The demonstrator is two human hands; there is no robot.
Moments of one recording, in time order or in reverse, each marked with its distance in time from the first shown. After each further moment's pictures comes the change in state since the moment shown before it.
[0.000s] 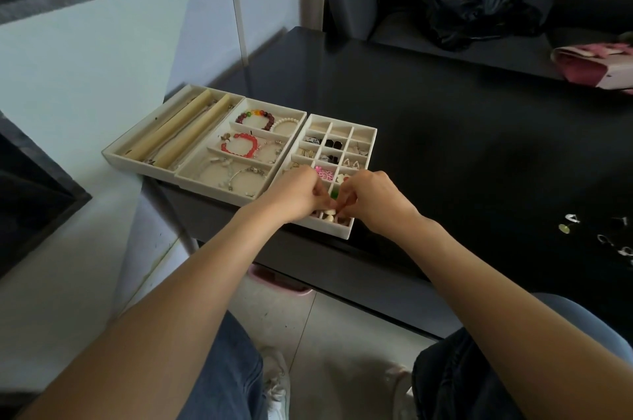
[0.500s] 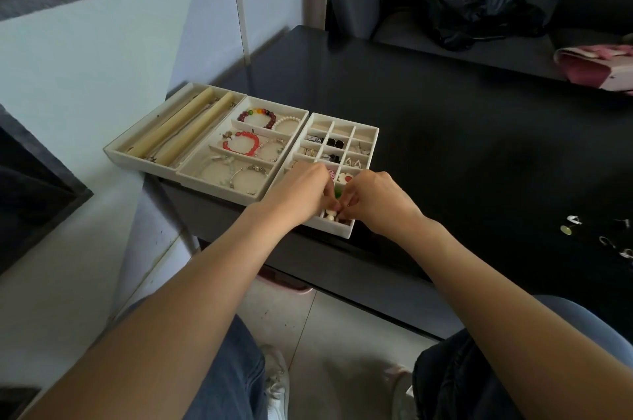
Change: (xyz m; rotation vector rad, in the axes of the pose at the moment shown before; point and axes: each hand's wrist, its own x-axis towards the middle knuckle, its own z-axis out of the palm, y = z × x) left_hand -0.003 0.009 0.002 0.175 0.092 0.111; right_hand 0.001 0.003 0.003 -0.012 0.001 0.026
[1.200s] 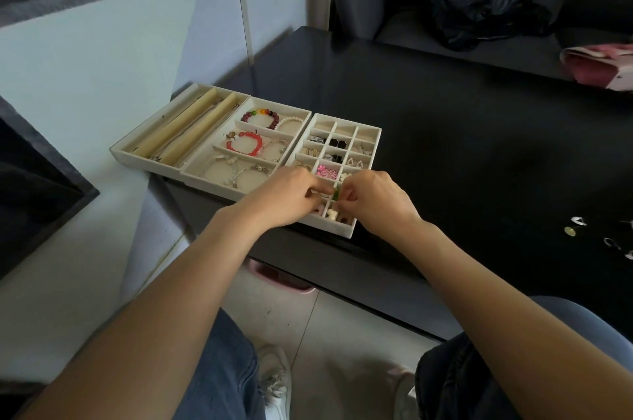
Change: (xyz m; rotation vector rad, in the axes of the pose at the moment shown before) left_hand -0.020 -0.015 -0.014 0.019 -0.027 0.076; right_hand -0.005 -0.003 0.004 0.015 0.098 -0.031
